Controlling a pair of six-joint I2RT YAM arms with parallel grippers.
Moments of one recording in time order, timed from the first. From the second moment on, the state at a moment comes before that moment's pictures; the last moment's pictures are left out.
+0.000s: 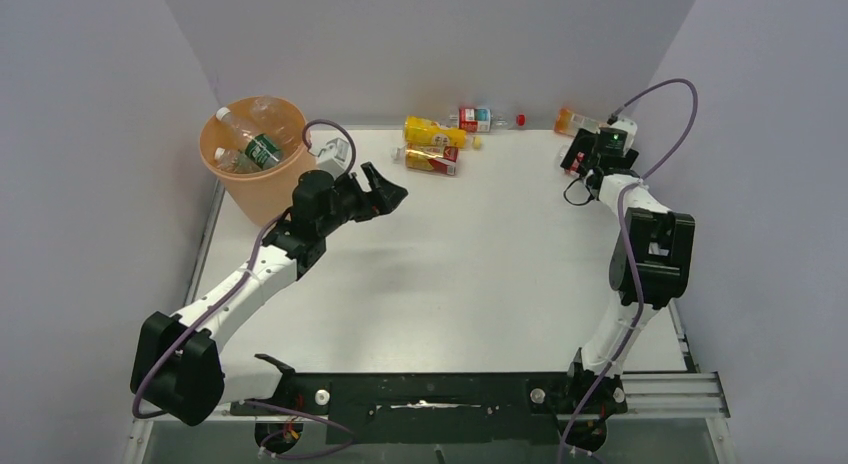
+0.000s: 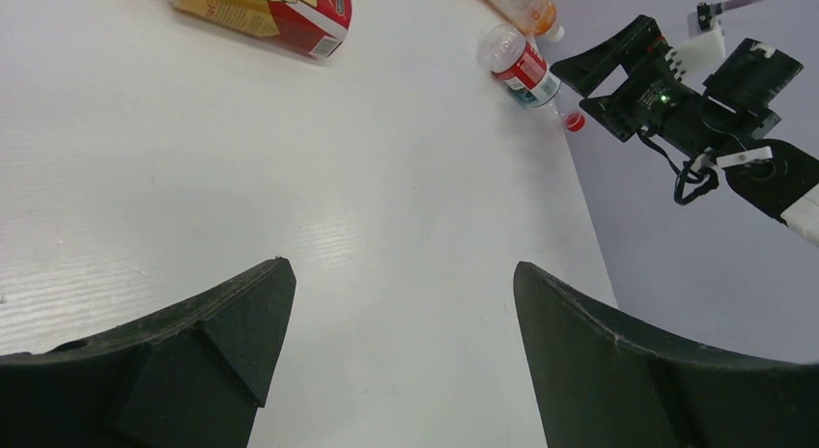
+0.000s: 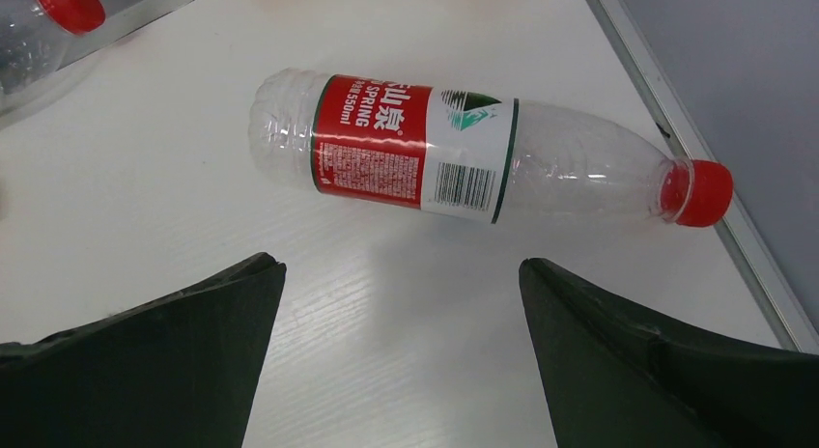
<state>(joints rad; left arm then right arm) -0.46 1.27 0.89 0.12 0.14 -0.72 -0.13 1.87 1.32 -0.04 0.19 0.26</state>
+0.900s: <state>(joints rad) -0.48 1.28 0.87 0.11 0.21 -0.69 -0.20 2.22 1.68 -0.04 0.05 0.18</state>
